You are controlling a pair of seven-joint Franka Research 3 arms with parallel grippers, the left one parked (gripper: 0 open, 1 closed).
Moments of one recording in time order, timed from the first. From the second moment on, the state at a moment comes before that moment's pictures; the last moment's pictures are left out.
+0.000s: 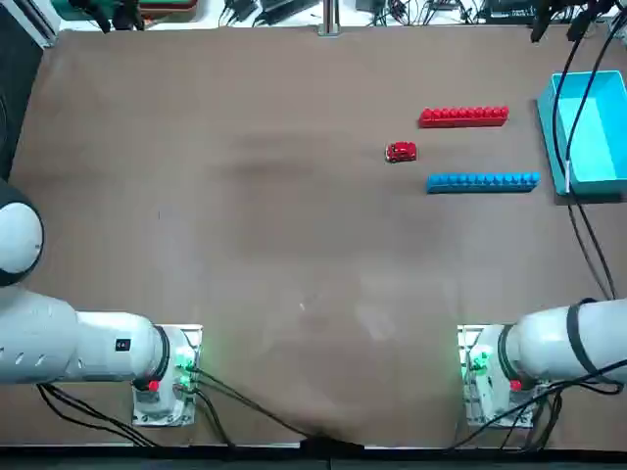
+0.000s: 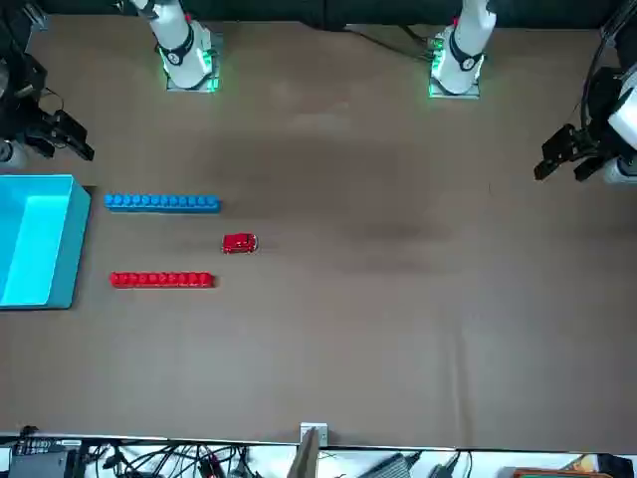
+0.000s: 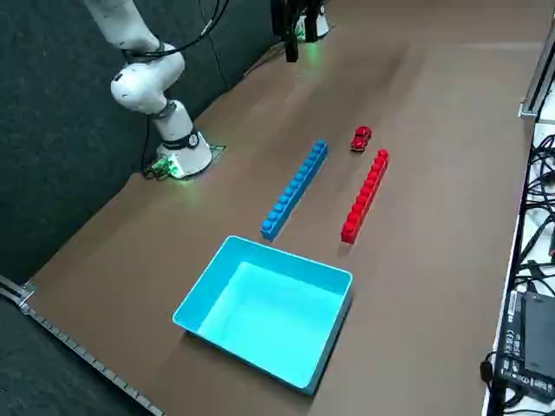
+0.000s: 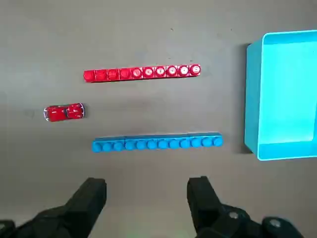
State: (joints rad) arm 0.02 -0.05 -0.02 -1.66 -0.03 1.57 0.04
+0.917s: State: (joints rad) arm 0.02 -0.03 -0.02 -1.66 -0.01 1.57 0.06
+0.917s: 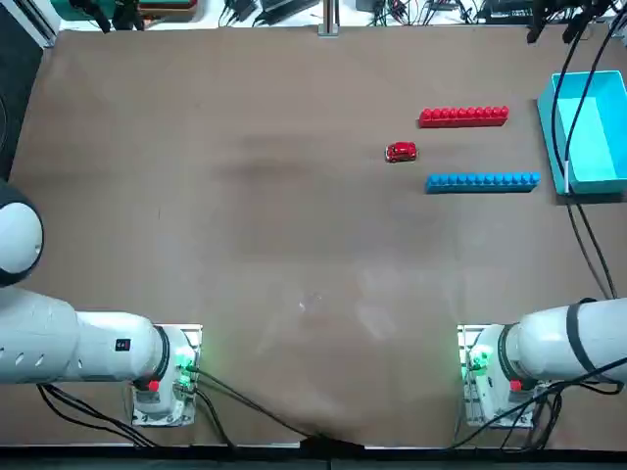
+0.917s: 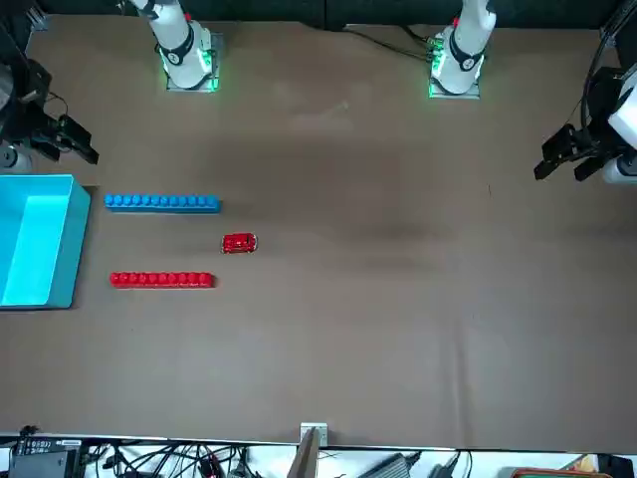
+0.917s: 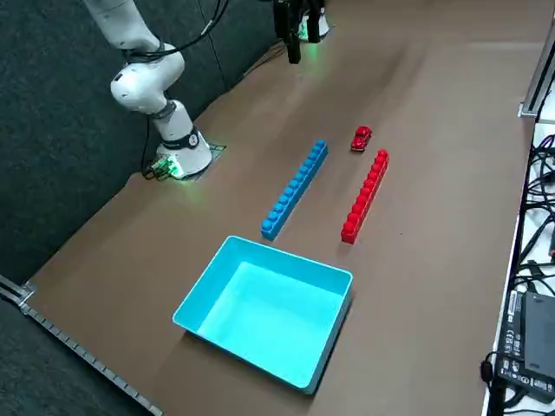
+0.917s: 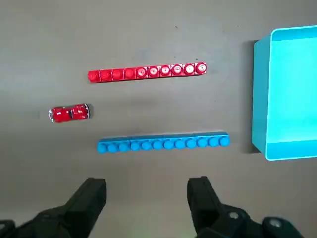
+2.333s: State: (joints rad) arm 0.26 0.09 0.00 -1.95 0.00 2.06 0.89
